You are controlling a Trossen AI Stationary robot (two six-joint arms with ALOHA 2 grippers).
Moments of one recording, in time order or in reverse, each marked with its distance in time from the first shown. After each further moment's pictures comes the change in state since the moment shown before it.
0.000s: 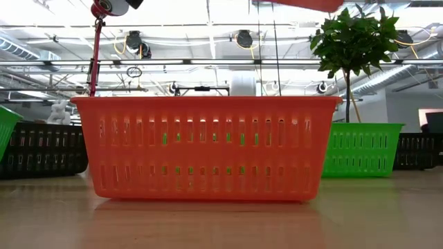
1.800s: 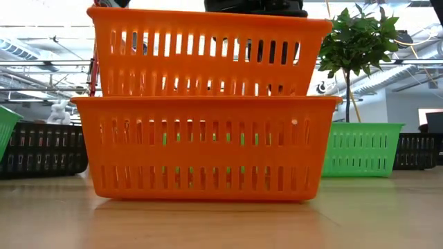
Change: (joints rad) left arm -0.028 -0.058 0.000 -0.097 -0.030 -0.054; right arm -0.137 0.370 0.093 0.073 -0.133 -0.193
